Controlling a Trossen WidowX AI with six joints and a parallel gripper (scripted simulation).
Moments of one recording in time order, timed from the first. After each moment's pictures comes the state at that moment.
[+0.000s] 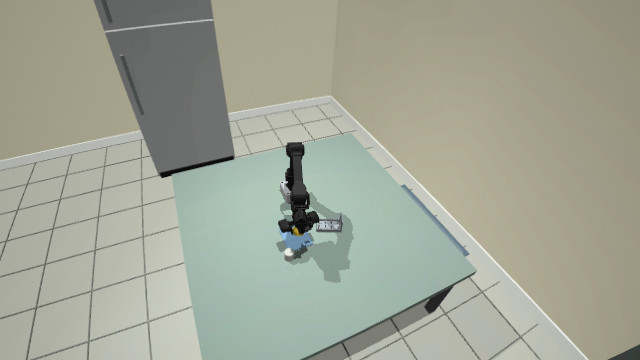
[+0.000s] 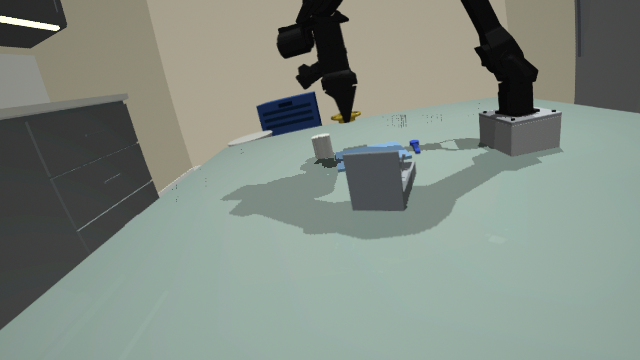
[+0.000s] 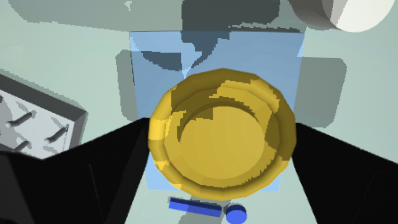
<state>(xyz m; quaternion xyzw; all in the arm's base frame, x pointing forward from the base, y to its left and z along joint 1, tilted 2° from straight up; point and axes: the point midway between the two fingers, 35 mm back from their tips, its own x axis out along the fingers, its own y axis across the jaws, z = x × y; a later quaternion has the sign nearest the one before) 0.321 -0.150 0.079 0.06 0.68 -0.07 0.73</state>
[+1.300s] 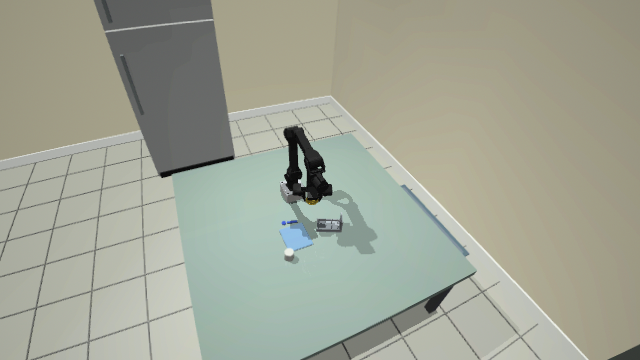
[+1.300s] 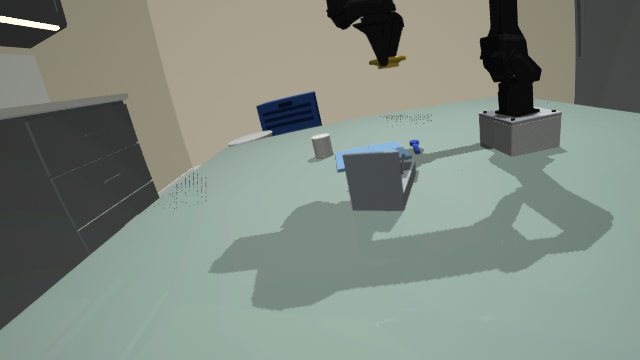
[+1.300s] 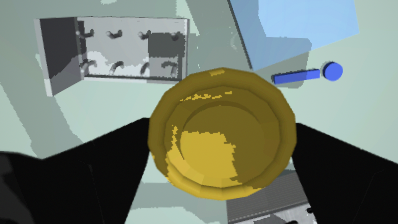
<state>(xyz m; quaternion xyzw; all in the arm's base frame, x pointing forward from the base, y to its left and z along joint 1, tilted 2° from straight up) 0.249 -0.034 0.166 0.20 0.66 -0.19 0.70</state>
